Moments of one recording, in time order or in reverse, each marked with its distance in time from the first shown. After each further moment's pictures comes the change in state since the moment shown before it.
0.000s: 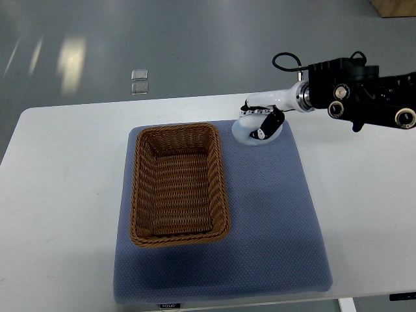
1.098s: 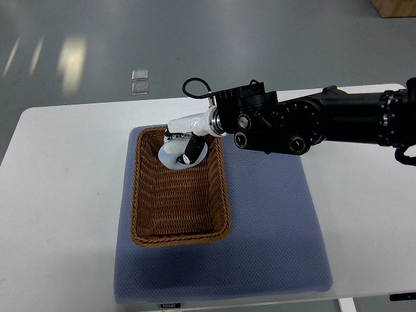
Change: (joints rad) left arm 0.000 0.000 0.000 -0.001 0.000 0.000 0.000; right arm -0.049 0.432 -0.063 -0.243 0.067 -0.086 0.017
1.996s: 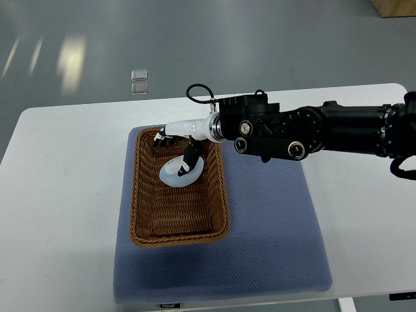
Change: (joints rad) left arm 0.000 0.000 0.001 0.002 0.000 0.000 0.000; right arm -0.043 0.000 0.115 -0.010 0.029 -0.015 0.032
